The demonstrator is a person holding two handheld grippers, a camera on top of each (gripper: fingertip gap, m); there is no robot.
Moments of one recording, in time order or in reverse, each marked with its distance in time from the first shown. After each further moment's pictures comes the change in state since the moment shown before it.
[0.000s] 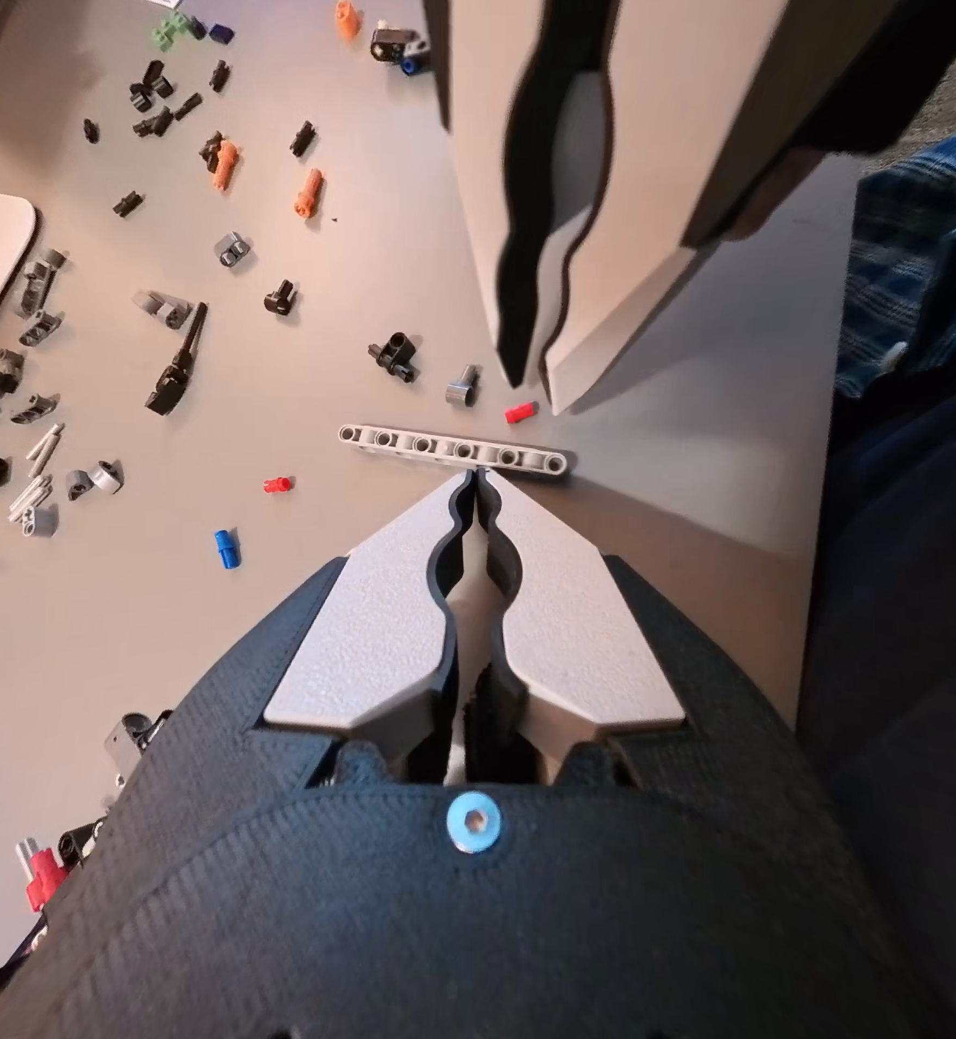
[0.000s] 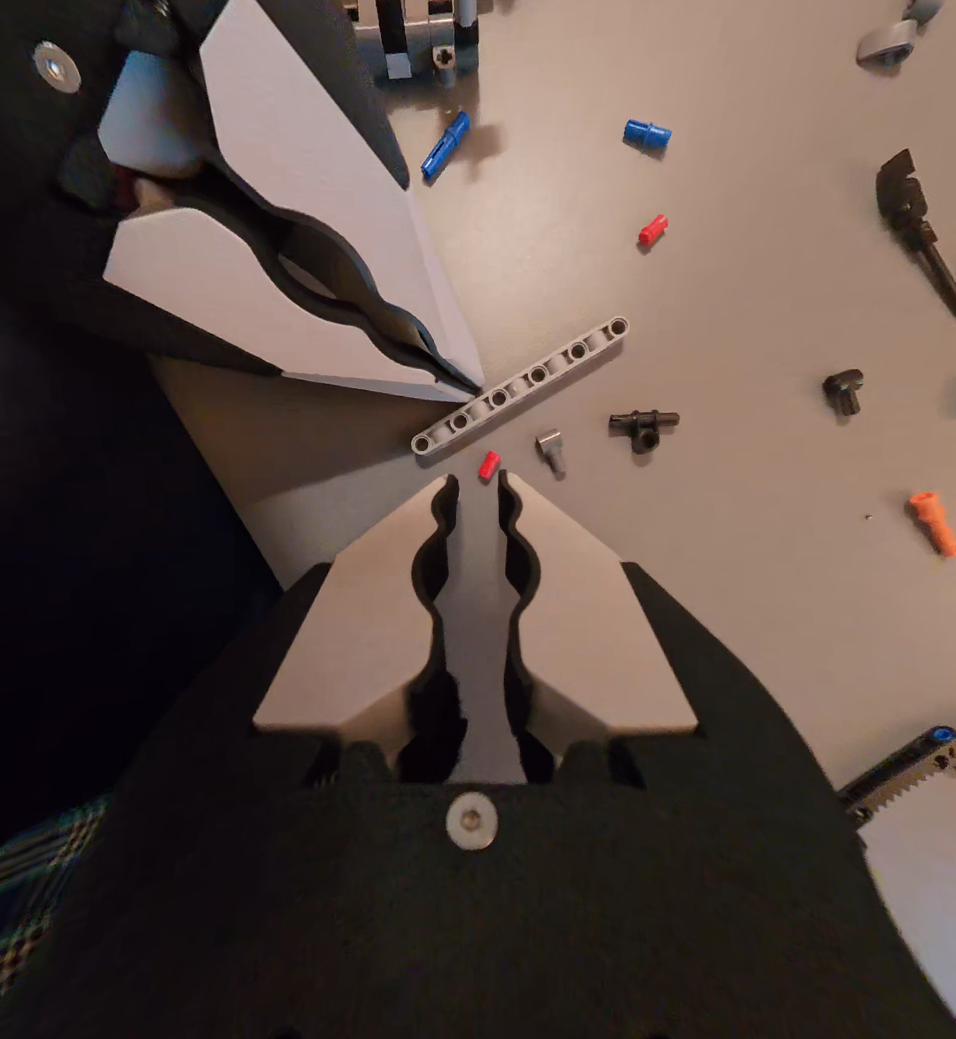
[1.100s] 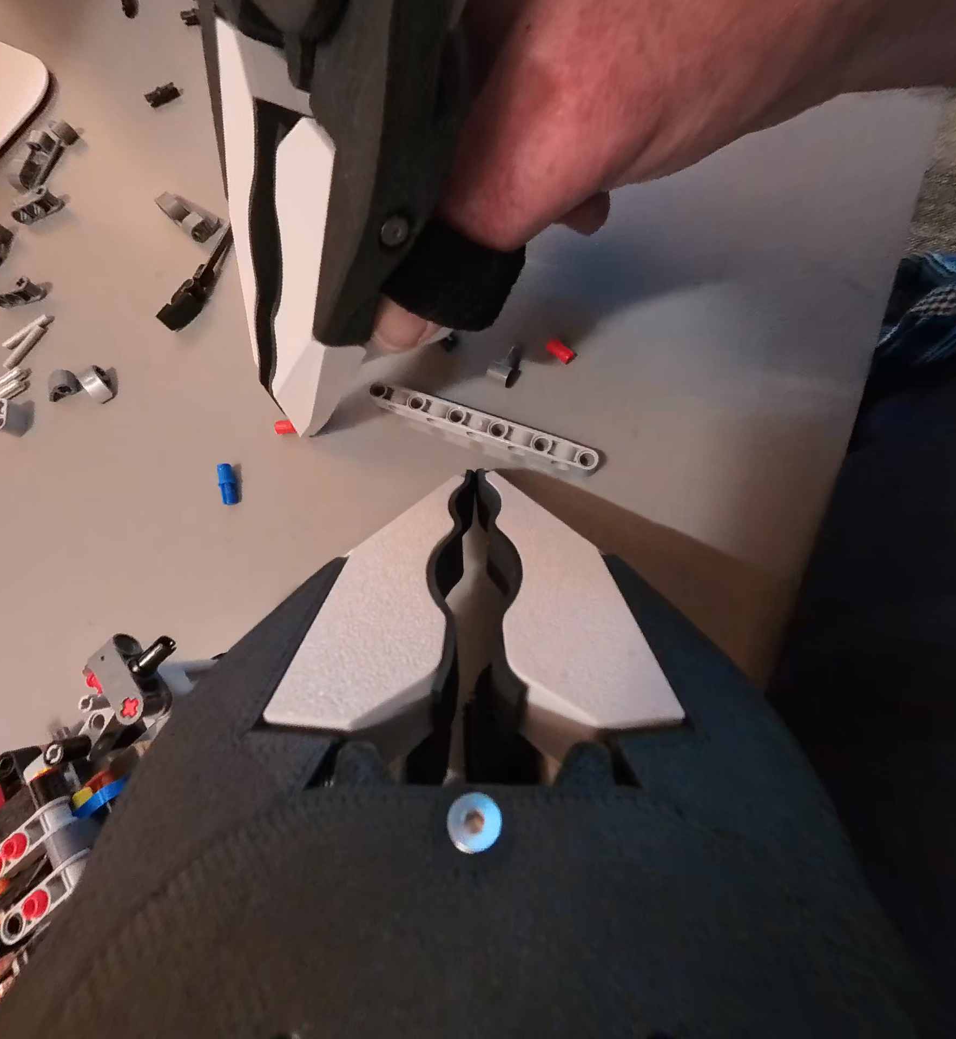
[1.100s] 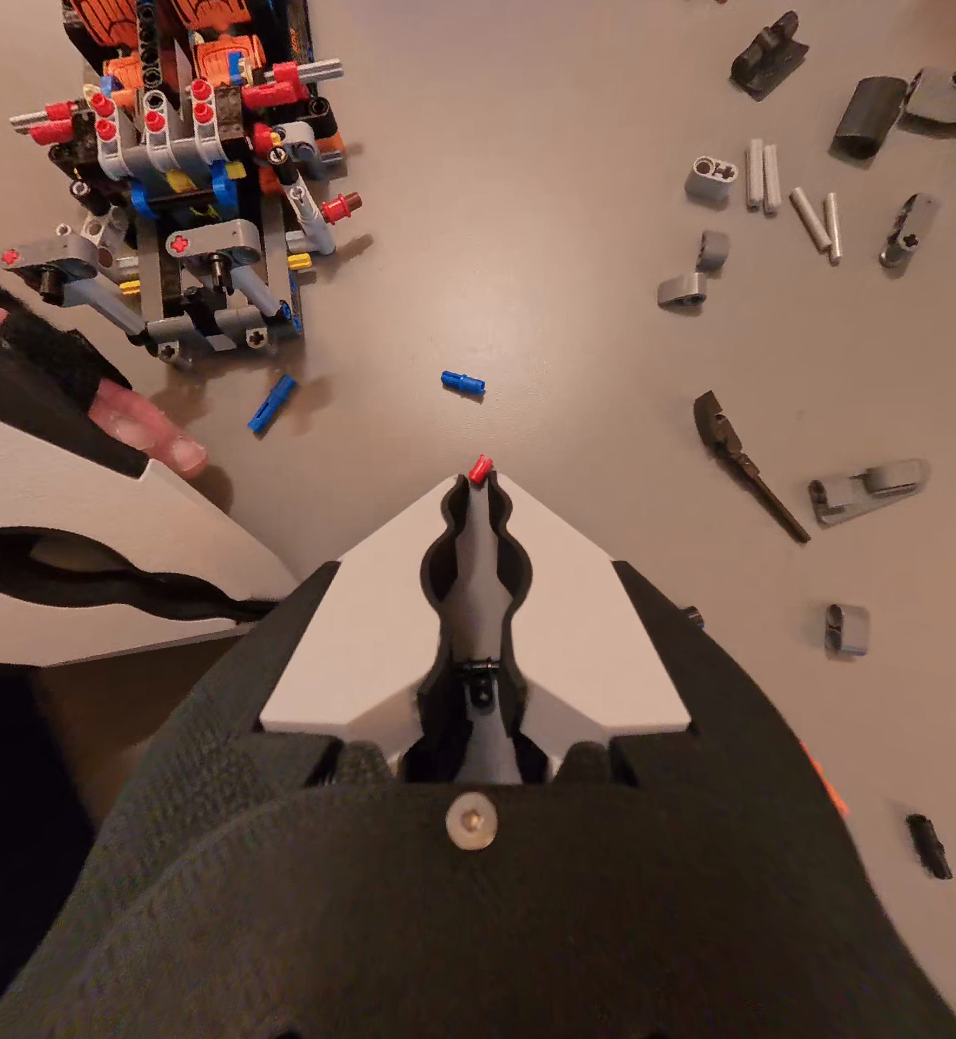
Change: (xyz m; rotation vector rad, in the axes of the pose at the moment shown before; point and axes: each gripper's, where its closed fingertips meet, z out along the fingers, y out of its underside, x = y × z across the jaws) left arm -0.008 0.008 -0.005 -0.024 -0.021 -0.200; right arm 0.063 -0.071 0.048 0.132 0.004 0.069
